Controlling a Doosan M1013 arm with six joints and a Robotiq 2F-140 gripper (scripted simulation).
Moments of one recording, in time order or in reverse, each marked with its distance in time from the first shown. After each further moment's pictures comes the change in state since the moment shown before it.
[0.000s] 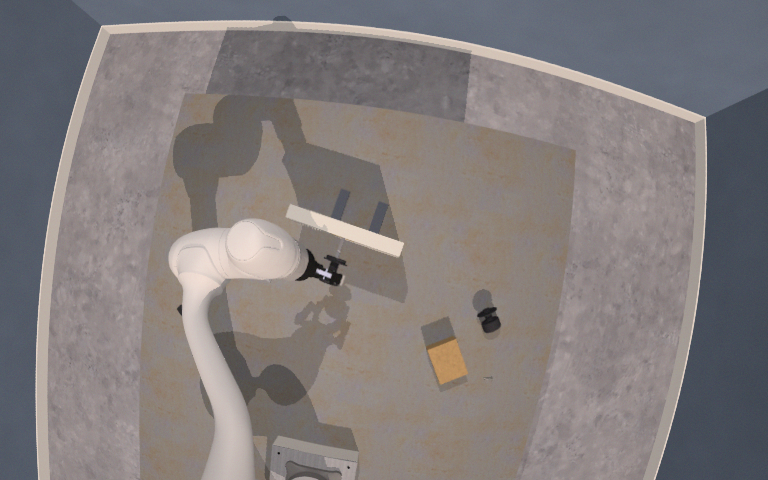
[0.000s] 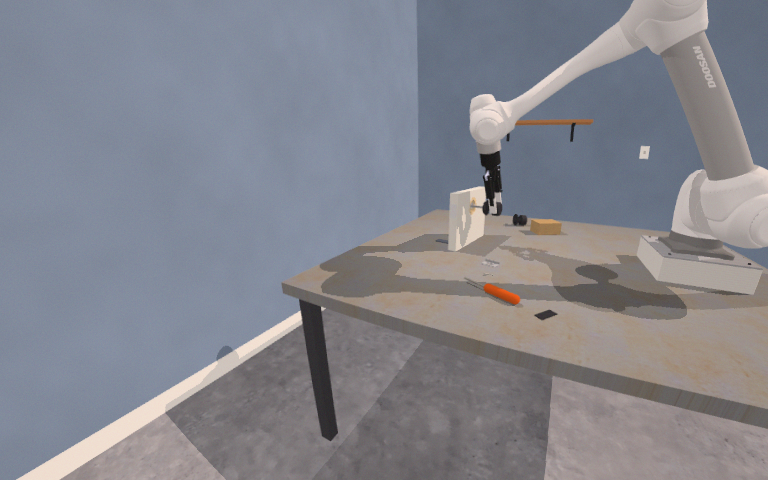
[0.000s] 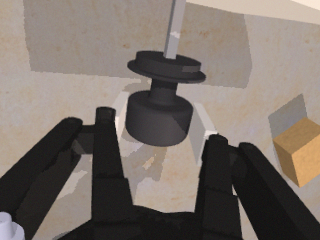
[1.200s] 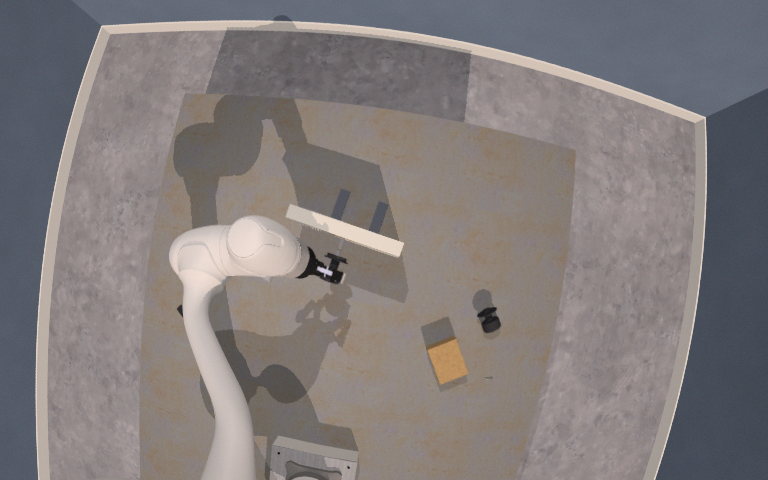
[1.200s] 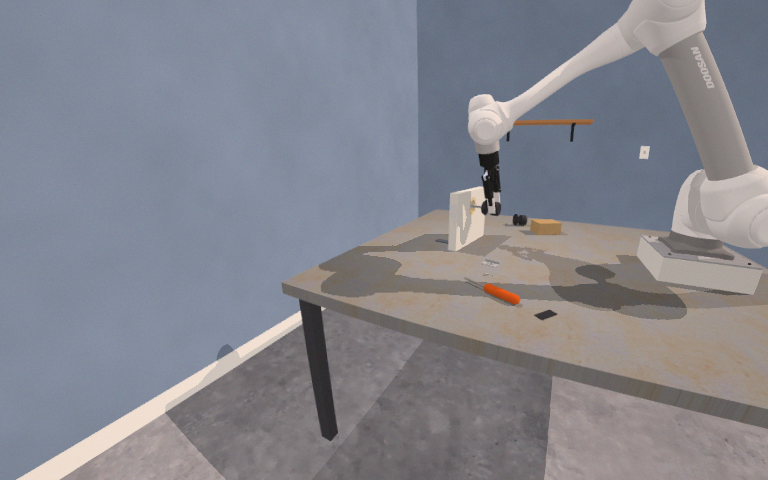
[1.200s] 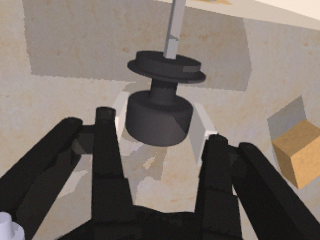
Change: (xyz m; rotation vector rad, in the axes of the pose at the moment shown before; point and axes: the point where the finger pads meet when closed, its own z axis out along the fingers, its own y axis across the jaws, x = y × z) arm 0.006 0.000 0.000 0.000 0.000 0.000
